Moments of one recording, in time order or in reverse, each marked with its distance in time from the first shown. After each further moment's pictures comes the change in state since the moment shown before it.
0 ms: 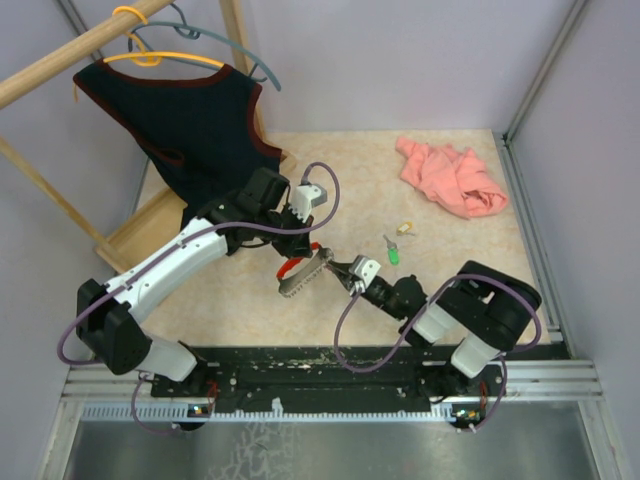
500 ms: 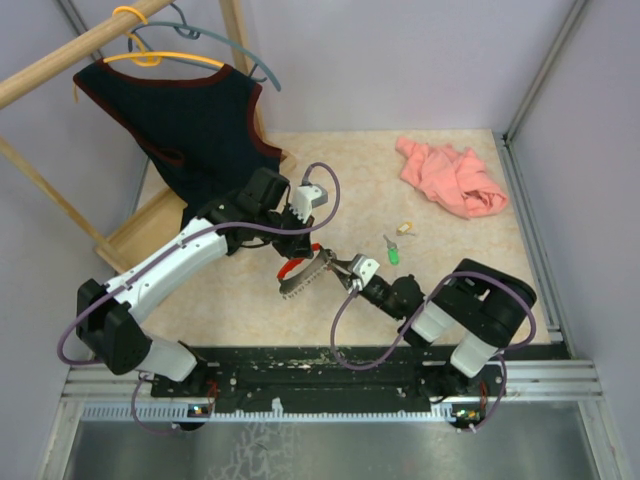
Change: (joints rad) left arm 0.000 0.000 0.000 0.000 0.025 0.004; right arm 0.000 0.032 0.011 0.000 0.049 -0.008
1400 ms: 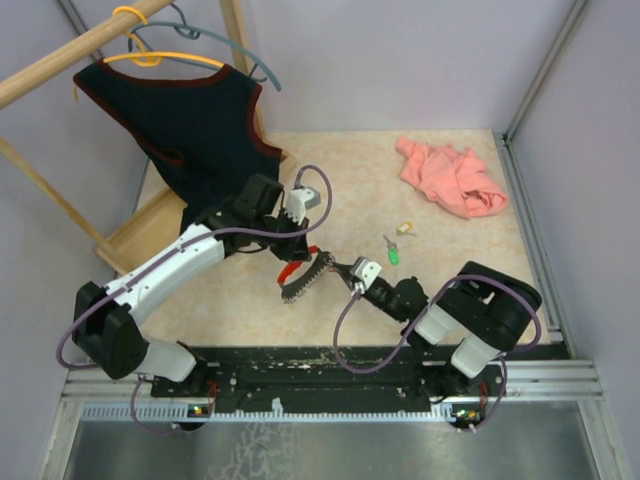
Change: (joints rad) left arm 0.026 -0.020 -0.073 0.068 0.006 -0.051; right arm 0.000 -0.026 -0.026 -0.006 -0.001 -0.018
